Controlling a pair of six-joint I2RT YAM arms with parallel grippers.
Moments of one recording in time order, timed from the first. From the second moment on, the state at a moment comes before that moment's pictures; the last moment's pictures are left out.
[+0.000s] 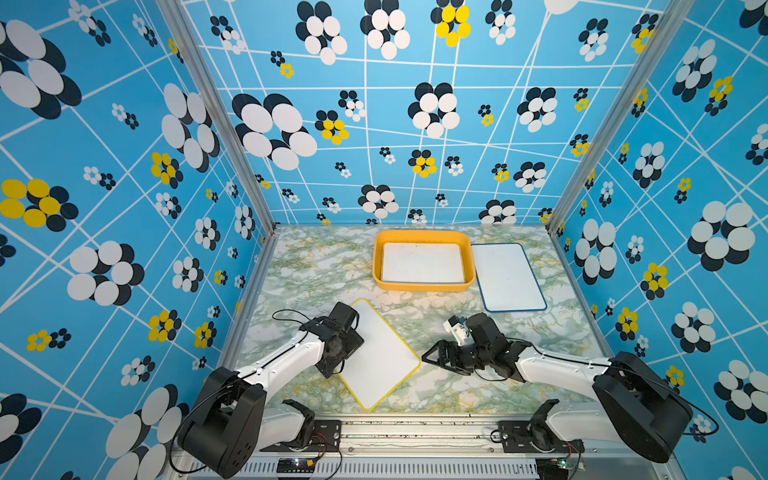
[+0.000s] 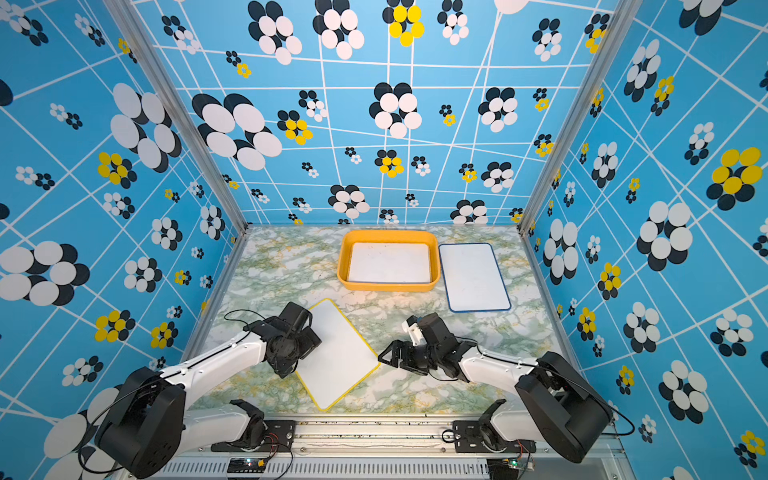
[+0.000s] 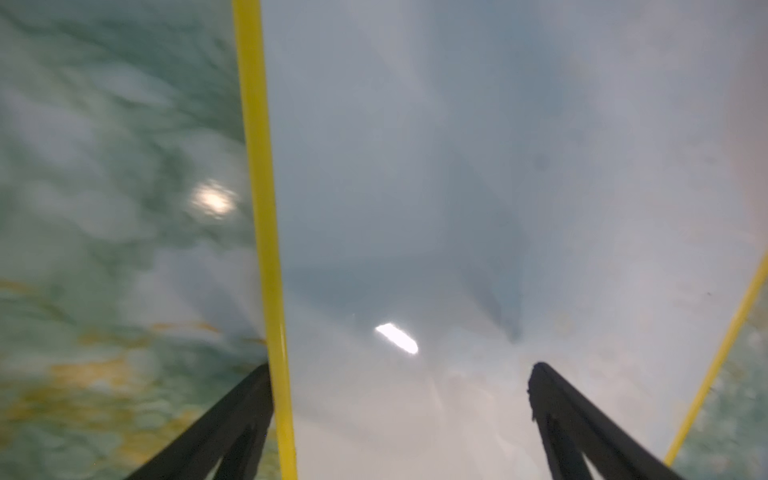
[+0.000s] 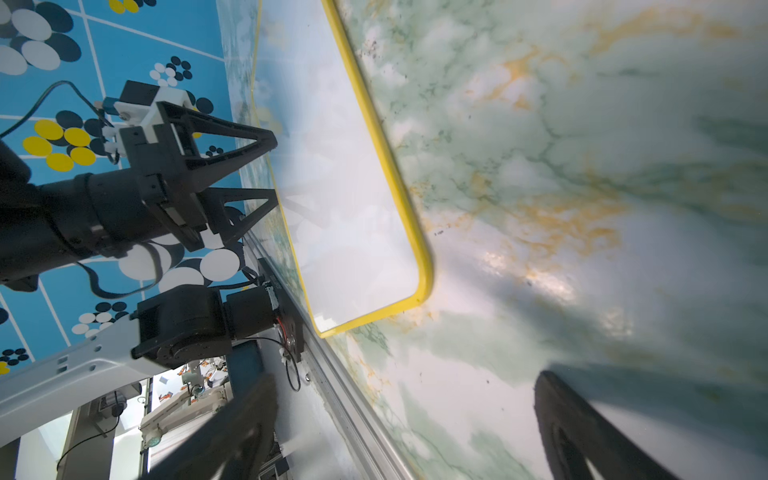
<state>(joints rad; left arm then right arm) -0.48 1.27 0.57 -0.55 0.00 -1.28 0.67 1.32 0.40 0.09 -0.56 0.85</state>
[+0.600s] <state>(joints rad) -0.54 1.33 0.65 -0.43 0.15 -1.34 0.67 1.16 0.40 -0.17 -0.36 0.85</state>
